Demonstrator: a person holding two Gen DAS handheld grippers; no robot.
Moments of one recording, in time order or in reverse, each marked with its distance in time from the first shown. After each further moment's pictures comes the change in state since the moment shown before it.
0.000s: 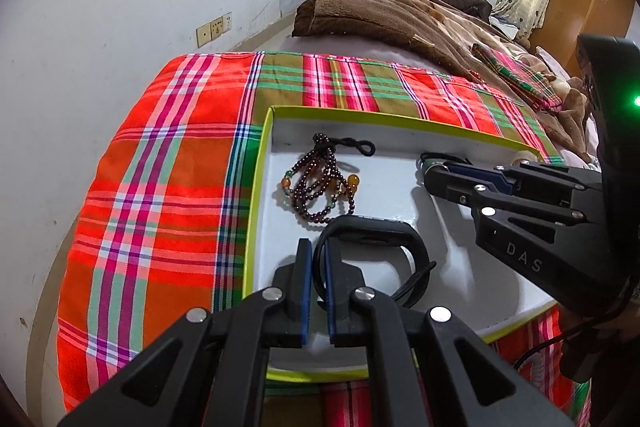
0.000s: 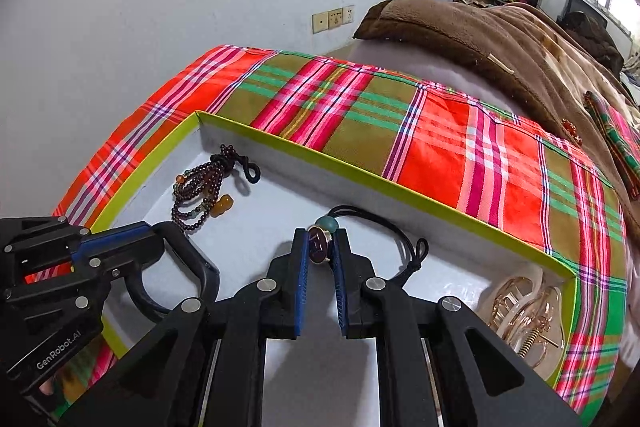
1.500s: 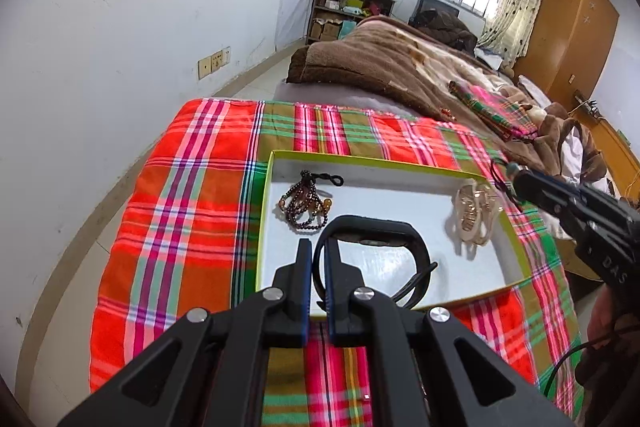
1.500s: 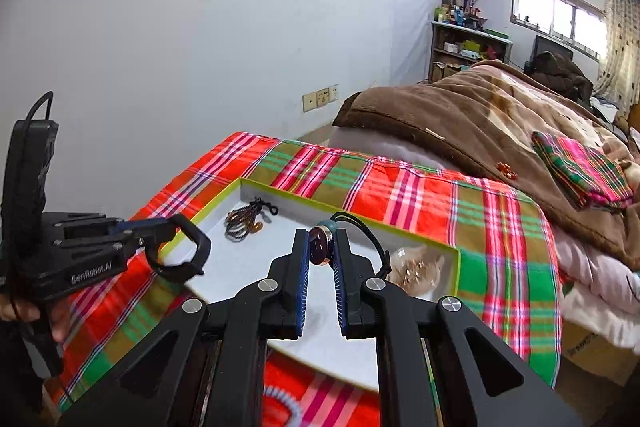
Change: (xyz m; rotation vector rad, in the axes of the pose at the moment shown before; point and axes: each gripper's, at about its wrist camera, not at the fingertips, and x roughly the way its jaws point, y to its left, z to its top) left arm -0.066 -0.004 -0.005 -0.014 -0.118 -0.037; right arm -0.136 -0.005 -0.038 0.020 -0.281 -0.029
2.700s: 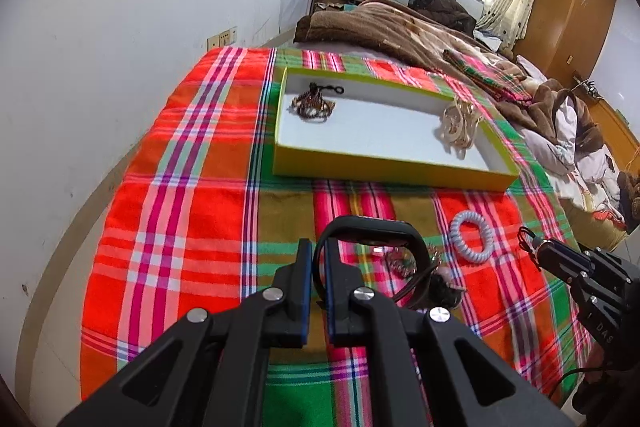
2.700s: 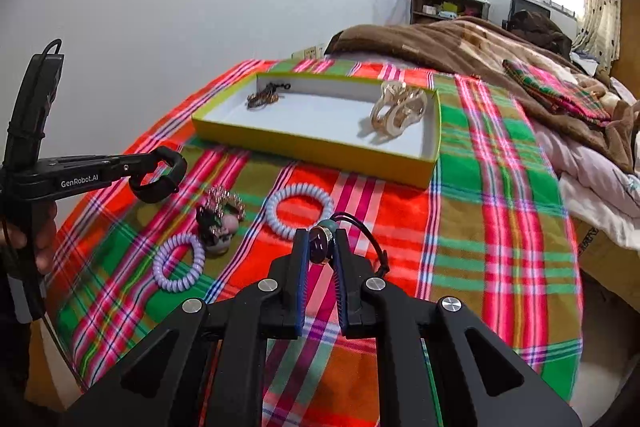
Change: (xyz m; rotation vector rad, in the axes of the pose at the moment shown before) left arm -0.051 0.001 -0.089 0.009 0.032 0.017; right arm -0.077 0.028 -0.139 0.083 0.080 -0.040
